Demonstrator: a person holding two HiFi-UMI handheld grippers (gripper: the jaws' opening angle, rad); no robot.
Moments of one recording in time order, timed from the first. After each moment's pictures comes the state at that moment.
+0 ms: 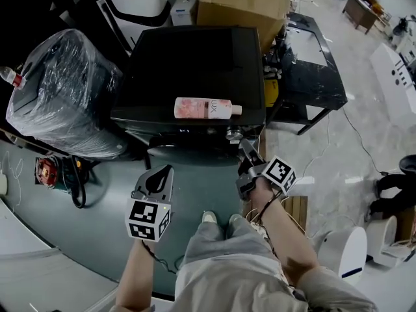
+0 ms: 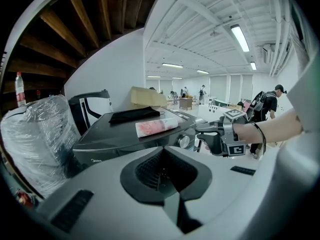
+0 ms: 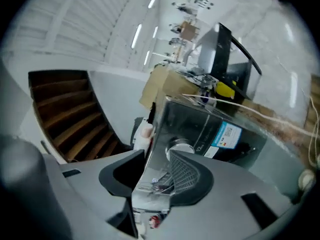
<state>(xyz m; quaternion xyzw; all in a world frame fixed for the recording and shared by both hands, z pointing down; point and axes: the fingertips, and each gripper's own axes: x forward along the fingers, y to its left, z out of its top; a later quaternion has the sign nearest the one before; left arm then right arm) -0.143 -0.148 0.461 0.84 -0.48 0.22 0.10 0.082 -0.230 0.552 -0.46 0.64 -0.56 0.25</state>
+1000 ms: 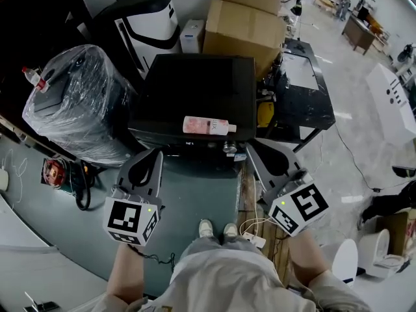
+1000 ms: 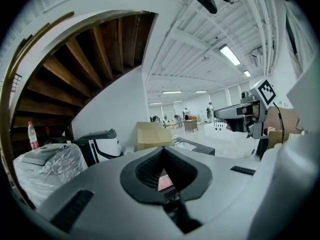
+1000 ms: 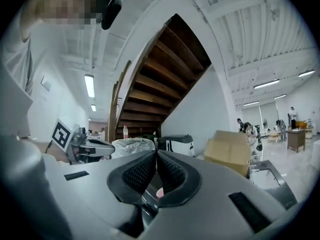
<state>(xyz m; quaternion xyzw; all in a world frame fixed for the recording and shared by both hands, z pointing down) -0.146 -0.128 0.214 0.85 -0.52 0.13 -0.03 0.037 -0.134 0.181 -0.41 0.91 -0.01 -0.03</state>
